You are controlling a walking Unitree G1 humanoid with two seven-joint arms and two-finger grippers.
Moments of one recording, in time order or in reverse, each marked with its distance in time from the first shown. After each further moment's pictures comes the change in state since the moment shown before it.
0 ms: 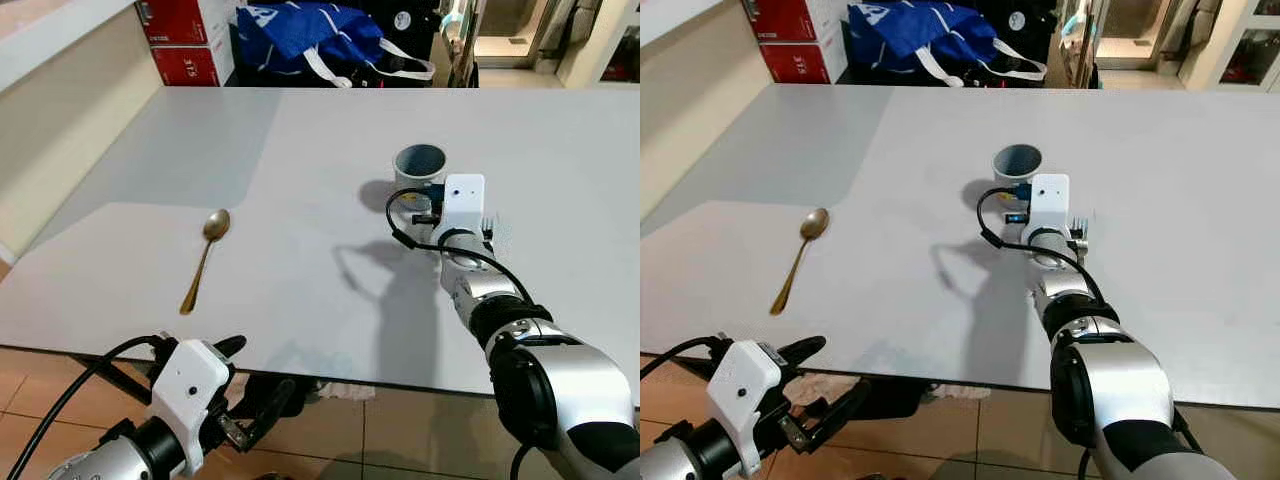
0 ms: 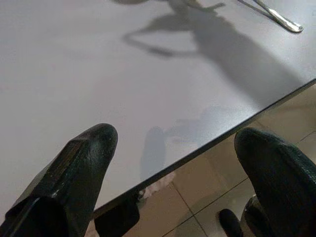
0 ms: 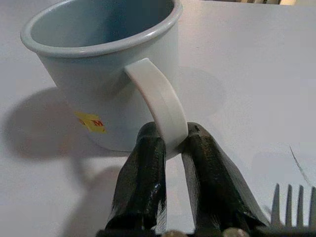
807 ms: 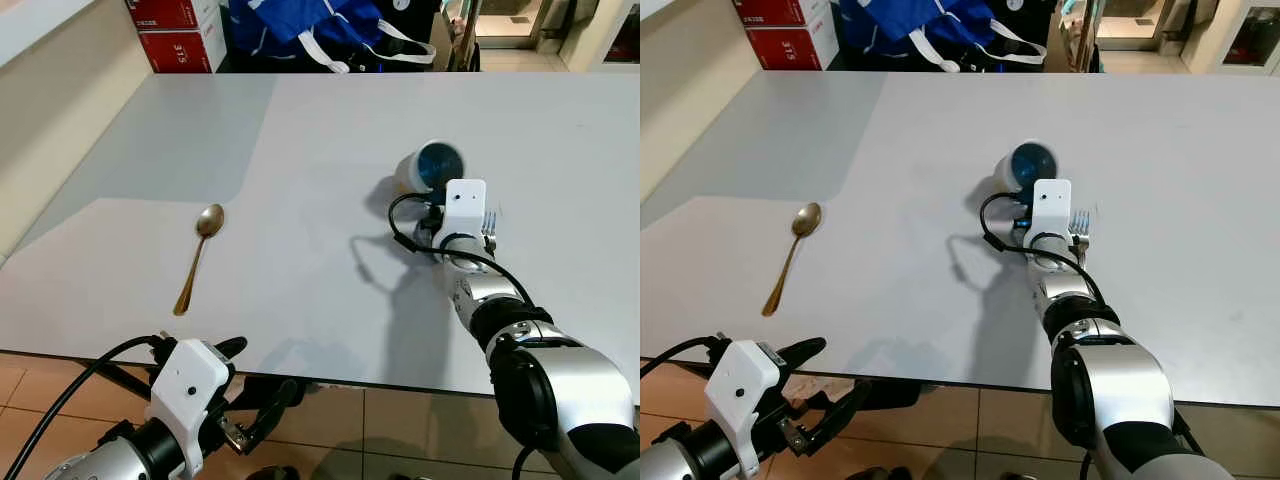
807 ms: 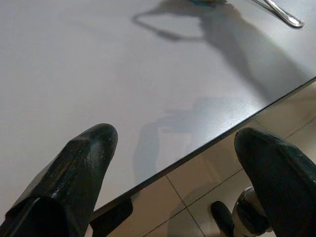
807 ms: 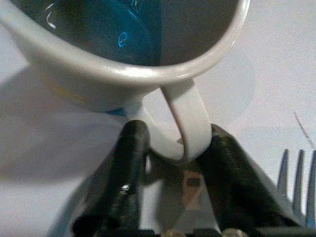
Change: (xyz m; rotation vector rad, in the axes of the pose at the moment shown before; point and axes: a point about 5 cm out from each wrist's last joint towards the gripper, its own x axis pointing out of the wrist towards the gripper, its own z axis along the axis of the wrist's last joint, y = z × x) left arm -0.002 -0.001 0.001 -0.013 0.010 -0.001; right arm -0.001 -0.003 -0.007 -0.002 0.047 -0.033
